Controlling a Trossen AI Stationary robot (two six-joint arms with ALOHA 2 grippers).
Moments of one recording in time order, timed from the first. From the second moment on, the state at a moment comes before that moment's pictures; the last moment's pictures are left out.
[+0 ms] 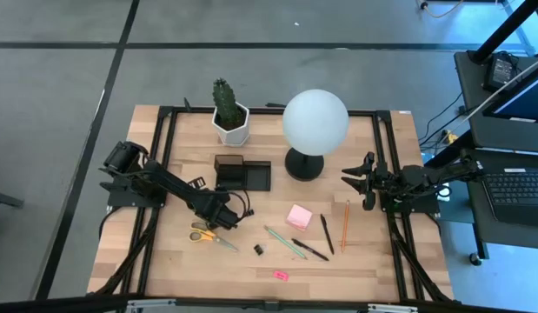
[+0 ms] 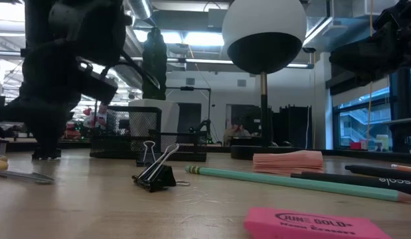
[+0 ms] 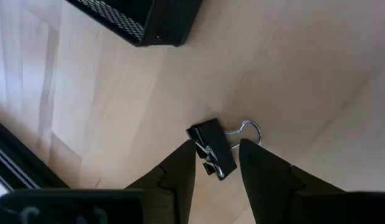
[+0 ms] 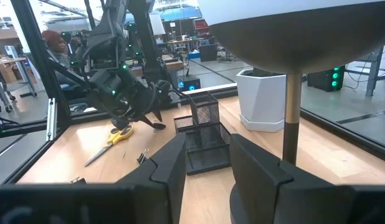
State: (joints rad) left arm -0.36 1.74 0.95 -1.07 -0.30 -0.92; right arm 0.29 0.01 0.04 0.00 0.46 0.12
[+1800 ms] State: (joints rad) left arm -0.29 1.61 1.15 -1.15 -0.53 -0.63; right arm 0.29 0.01 0.04 -0.02 0.46 0.07
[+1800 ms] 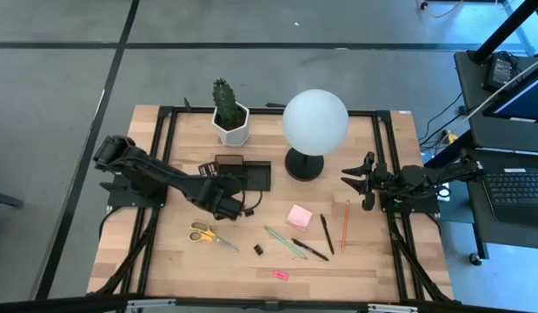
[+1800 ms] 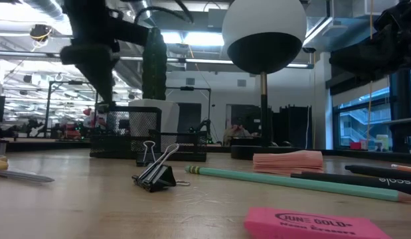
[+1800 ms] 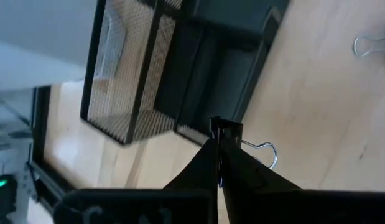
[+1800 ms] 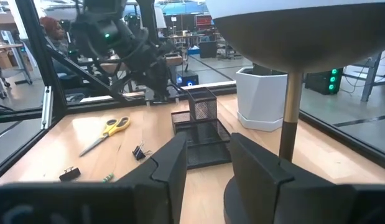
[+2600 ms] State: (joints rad) left arm -0.13 1.62 1.09 -0.99 -0.44 -0.53; right arm 0.29 0.01 0.04 -0.03 0.46 0.07
